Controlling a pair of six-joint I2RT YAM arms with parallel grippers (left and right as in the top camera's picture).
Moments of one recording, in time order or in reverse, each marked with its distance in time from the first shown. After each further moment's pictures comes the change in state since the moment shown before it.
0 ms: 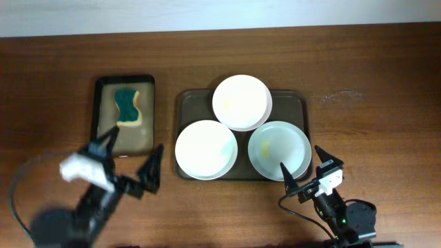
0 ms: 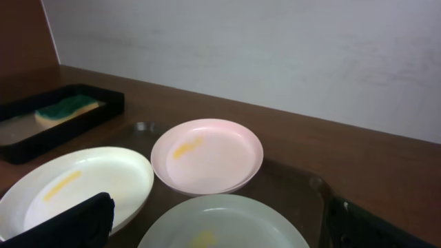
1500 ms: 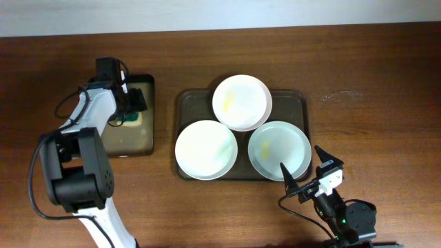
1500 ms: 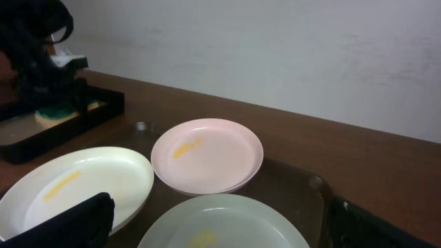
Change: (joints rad) left arm 0.043 1.537 0.600 -0.186 -0.525 -0.037; right arm 0.000 0.000 0.000 -0.001 -0.001 0.000
